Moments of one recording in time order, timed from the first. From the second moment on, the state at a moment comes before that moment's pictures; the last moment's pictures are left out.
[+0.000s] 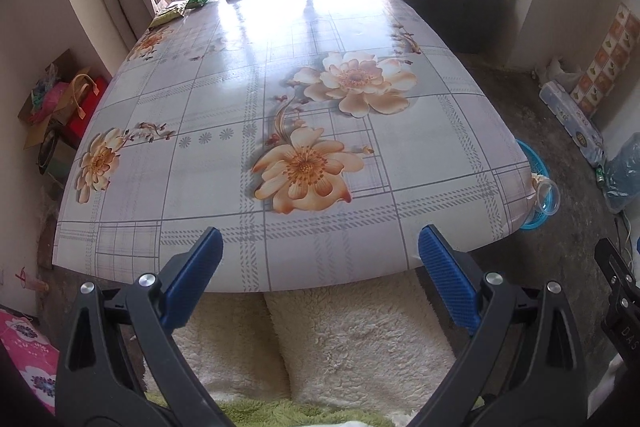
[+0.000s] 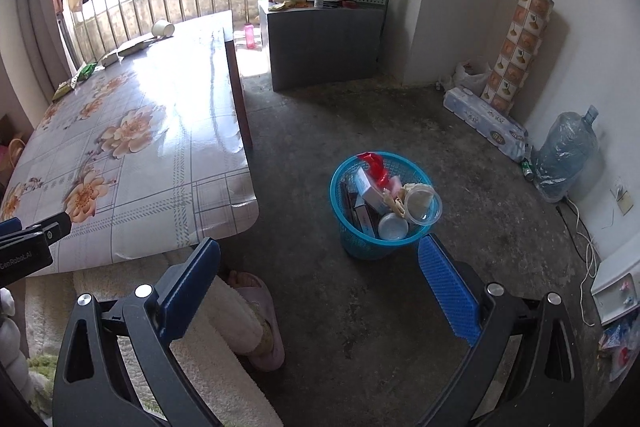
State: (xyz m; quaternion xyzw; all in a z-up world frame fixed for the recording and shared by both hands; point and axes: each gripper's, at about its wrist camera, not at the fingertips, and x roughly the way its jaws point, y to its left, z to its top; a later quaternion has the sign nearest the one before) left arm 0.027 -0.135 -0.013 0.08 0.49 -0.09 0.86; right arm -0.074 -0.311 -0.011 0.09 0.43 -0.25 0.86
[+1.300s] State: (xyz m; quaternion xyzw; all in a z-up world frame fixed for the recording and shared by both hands) left arm 0.021 -0.132 -0.004 0.09 0.47 -0.11 0.87; right arm -0.070 -0.318 -0.008 0.07 0.43 -0.25 0.87
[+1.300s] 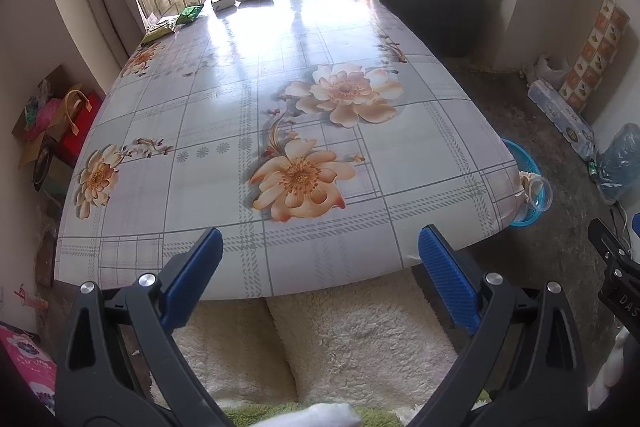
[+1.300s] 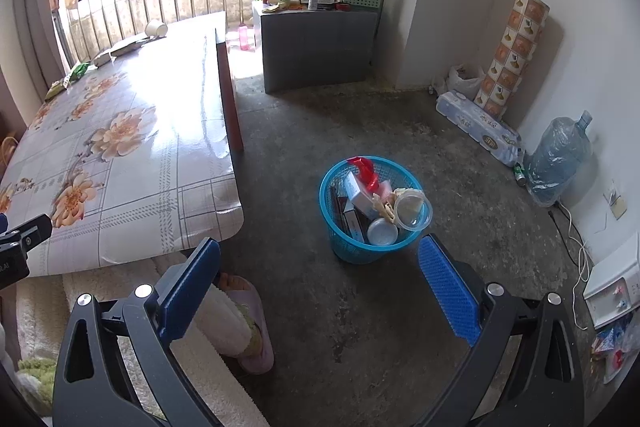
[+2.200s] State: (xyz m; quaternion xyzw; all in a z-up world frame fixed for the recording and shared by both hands) left arm 0.023 -0.129 -0.006 0.08 0.48 -0.11 0.87; right arm -0.070 -0.315 -0.007 0.07 0.43 -0.25 0.87
